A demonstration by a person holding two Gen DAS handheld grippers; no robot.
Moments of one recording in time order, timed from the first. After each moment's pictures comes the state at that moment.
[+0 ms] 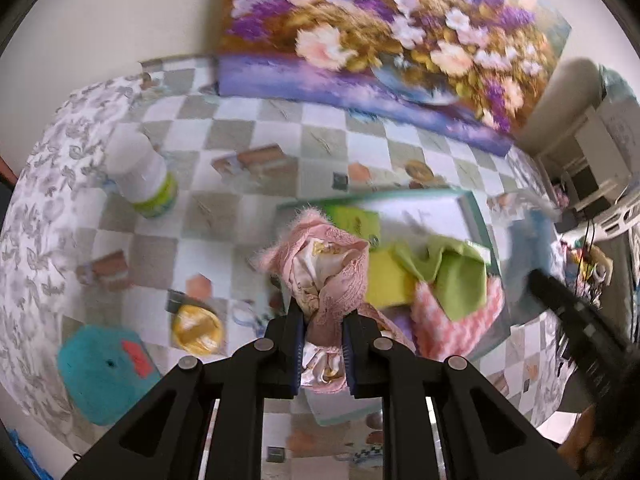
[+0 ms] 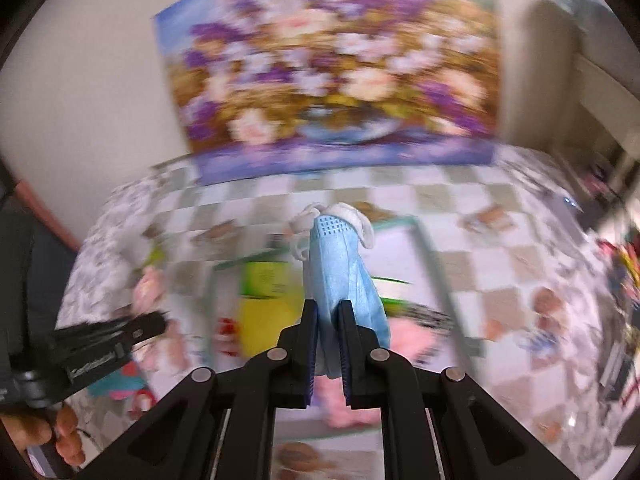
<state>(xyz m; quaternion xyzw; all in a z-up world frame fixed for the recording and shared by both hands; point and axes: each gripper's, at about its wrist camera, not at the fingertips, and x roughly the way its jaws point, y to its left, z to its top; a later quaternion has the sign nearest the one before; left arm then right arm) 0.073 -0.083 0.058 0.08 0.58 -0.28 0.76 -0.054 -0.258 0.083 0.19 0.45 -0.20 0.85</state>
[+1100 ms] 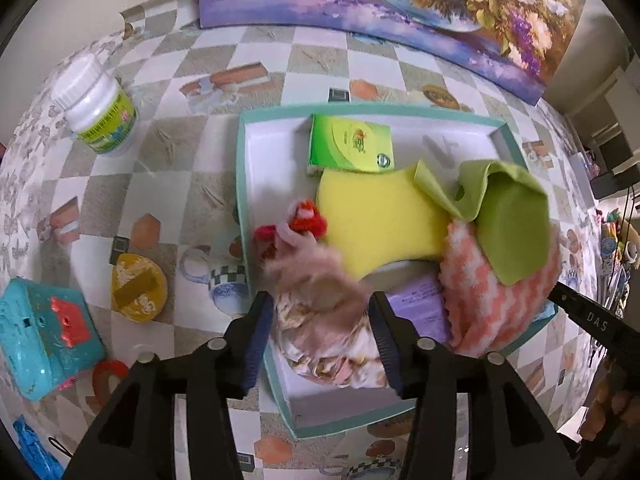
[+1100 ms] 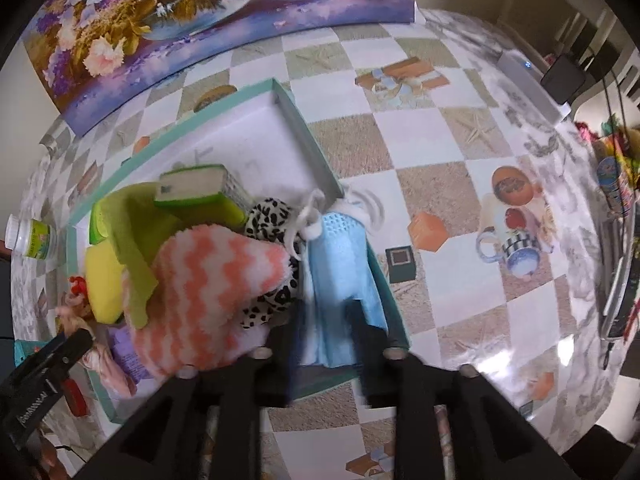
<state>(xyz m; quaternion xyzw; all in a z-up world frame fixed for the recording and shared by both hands) 0.047 -0.109 -0.016 0.11 0.61 -0.25 0.74 -0.083 -0.331 -0.029 0.25 0.58 -0.27 0.73</state>
